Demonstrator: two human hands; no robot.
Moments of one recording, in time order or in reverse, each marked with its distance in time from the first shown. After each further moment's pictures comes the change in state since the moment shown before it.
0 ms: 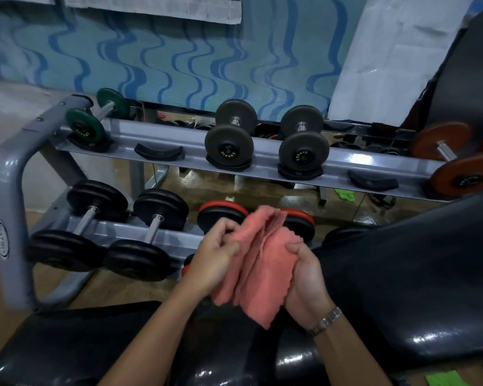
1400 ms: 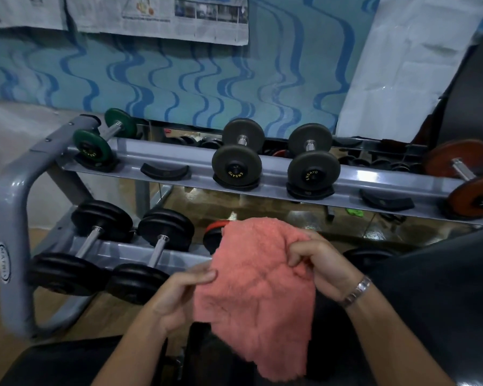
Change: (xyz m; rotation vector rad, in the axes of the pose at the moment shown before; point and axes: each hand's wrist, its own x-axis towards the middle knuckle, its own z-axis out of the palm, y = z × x) left_hand 0.017 -0.024 -0.070 -0.680 -0.387 -0.394; right_hand 0.031 -0.078 0.042 -0.533 -0.278 -0.126
